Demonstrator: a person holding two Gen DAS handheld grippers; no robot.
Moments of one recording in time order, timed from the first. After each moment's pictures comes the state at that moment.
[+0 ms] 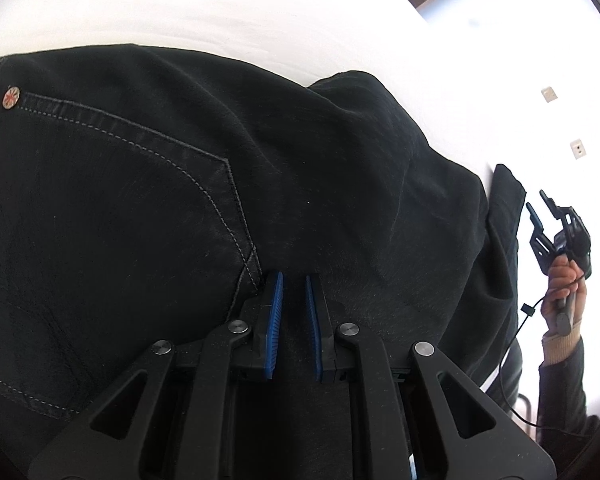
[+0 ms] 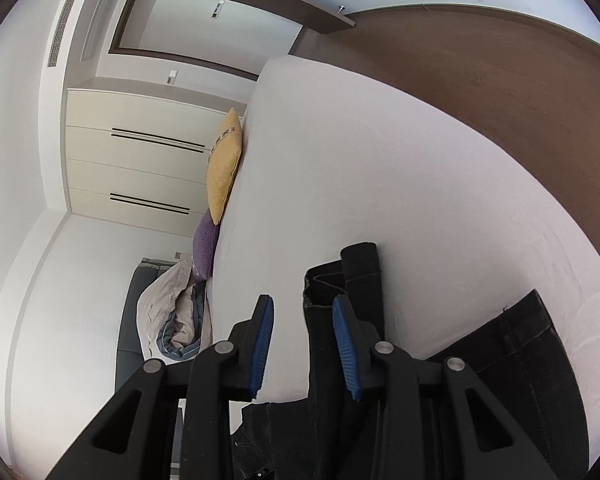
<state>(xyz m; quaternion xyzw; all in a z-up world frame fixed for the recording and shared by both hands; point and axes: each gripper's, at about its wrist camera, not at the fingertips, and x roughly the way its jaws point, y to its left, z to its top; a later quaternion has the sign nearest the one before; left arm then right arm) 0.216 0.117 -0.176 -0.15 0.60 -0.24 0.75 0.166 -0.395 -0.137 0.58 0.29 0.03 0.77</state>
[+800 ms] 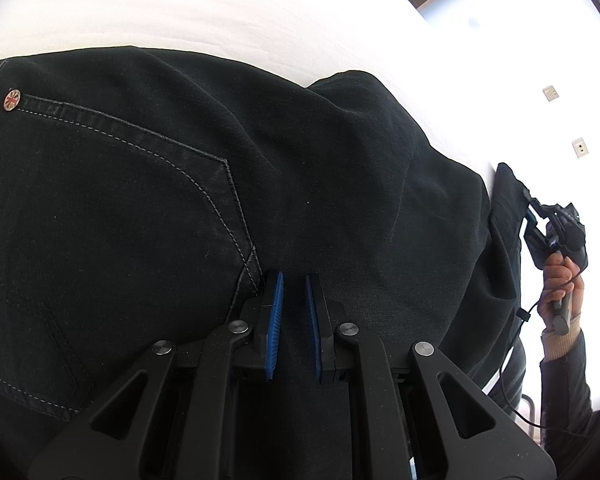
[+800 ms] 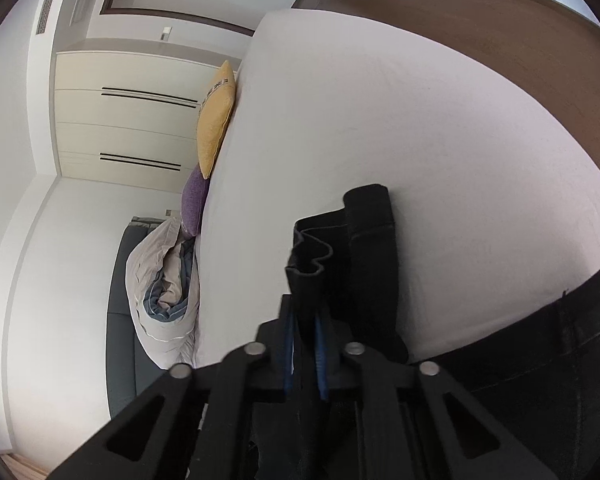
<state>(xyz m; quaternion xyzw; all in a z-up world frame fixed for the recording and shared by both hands) 0.216 0.118 -0.173 -0.15 0.59 -0.23 0.76 0.196 -0.367 -0.161 0.55 0.36 0.06 0.75</state>
